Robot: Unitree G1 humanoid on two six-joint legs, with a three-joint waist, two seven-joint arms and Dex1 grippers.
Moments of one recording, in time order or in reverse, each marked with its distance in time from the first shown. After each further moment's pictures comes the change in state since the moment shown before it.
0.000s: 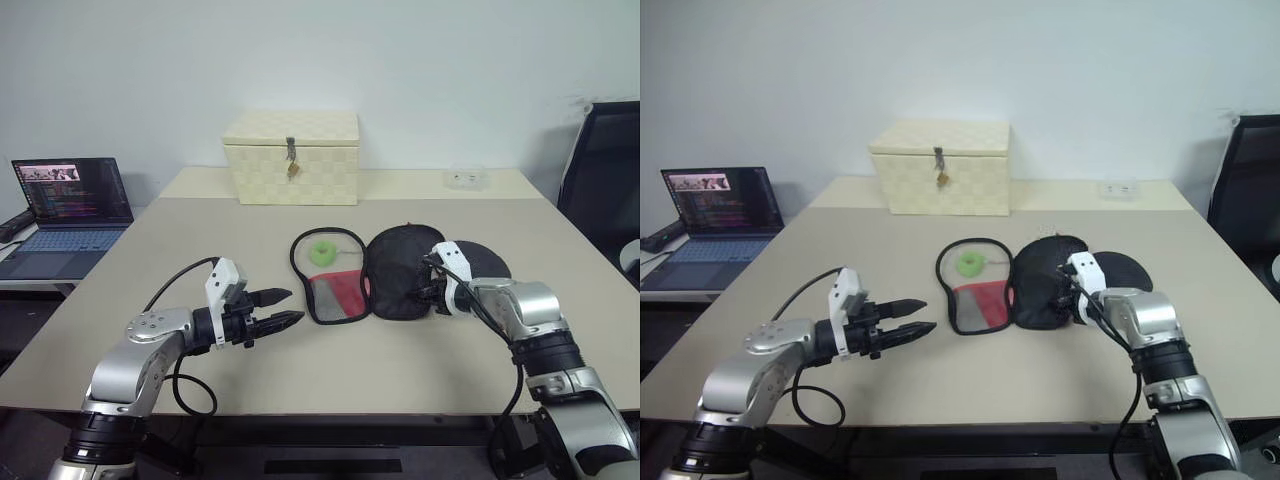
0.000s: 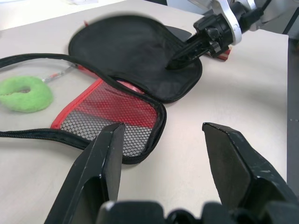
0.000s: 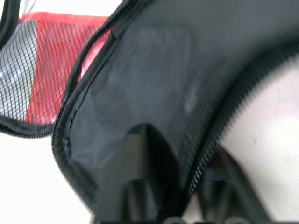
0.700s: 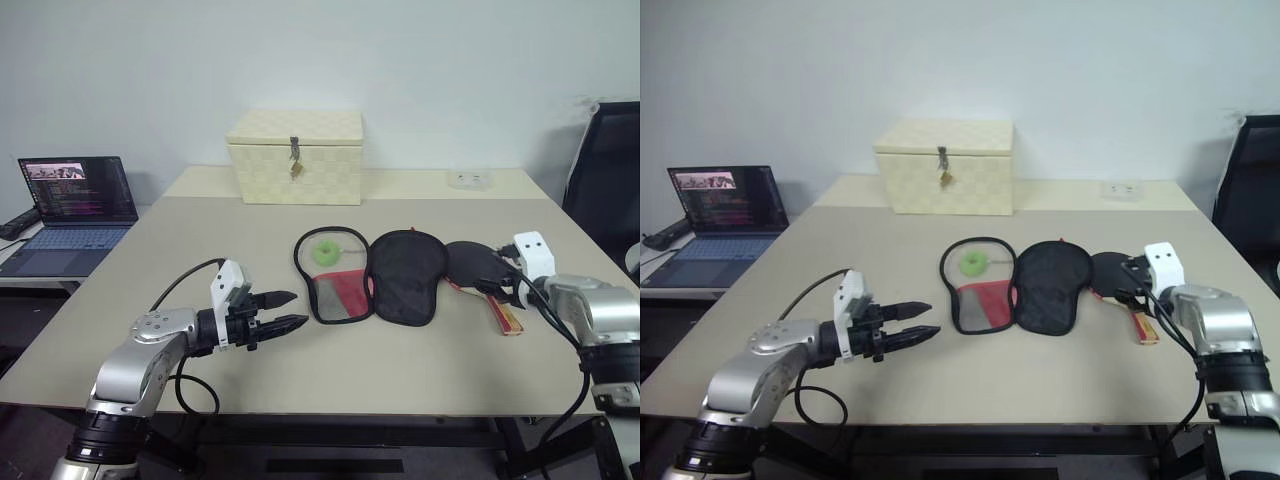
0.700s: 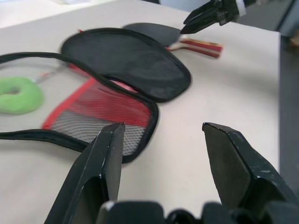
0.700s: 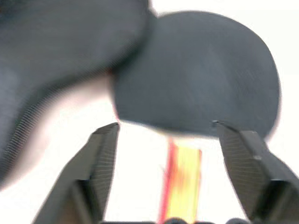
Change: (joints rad) left arm -0.008 0.002 -0.031 0.001 0.002 -0.018 -0.039; right arm 0.152 -0.225 -0.175 -0.089 -0.070 -0.025 -0.081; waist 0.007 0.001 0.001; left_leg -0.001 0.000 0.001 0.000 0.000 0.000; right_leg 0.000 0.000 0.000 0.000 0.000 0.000
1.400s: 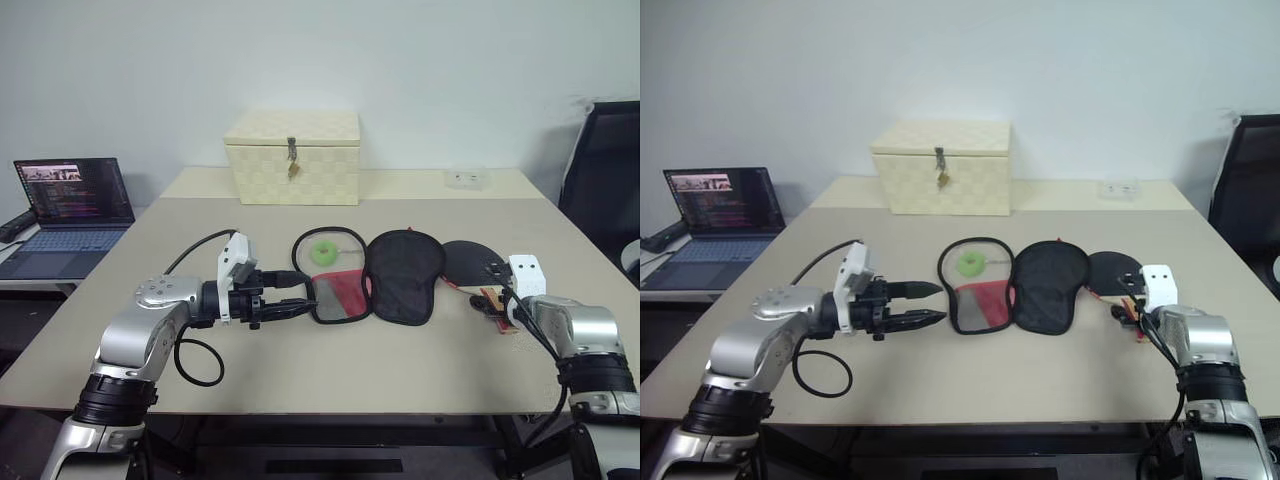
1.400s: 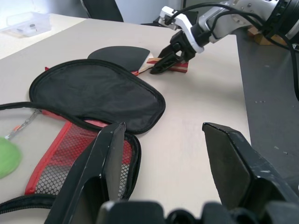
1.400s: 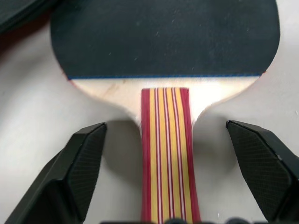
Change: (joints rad) left arm -0.168 0.025 -0.027 0.045 -0.010 0.009 -0.133; right arm -0.019 0.124 -0.047 0.164 -0.025 -0.066 -0.164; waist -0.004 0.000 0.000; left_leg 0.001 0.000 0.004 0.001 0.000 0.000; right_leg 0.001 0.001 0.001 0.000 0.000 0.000
